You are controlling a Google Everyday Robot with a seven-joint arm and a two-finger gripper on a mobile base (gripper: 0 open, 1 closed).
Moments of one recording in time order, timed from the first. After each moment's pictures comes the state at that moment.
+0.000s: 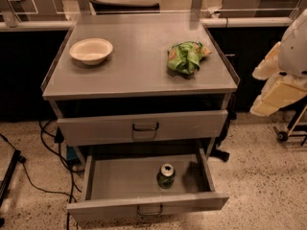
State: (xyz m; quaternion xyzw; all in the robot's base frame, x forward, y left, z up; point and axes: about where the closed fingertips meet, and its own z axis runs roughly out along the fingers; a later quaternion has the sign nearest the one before) arm 0.437 -0.215 0.965 -0.60 0.78 -0.05 0.17
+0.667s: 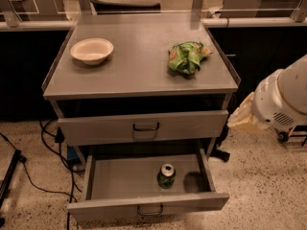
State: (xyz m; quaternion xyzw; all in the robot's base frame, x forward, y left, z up) arm 0.438 -0.194 0.870 -0.56 0.80 0.01 0.22
